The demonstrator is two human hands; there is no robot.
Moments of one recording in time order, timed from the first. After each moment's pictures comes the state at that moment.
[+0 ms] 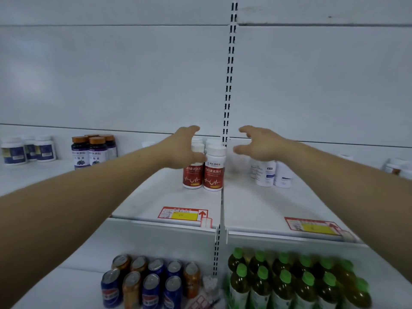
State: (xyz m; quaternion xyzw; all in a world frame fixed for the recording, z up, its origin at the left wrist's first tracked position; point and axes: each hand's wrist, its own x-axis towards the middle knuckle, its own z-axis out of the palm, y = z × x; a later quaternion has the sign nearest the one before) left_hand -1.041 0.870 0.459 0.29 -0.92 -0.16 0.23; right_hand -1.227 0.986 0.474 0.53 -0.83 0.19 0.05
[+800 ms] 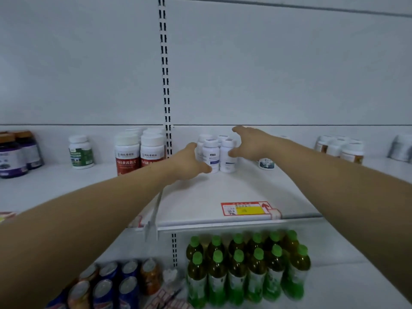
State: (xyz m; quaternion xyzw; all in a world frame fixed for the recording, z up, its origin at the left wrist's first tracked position) left_hand -1.167 0.945 0.410 0.25 -0.89 -0.35 0.16; right_hand -1.314 1.060 0.447 0.45 -0.88 0.13 0.04
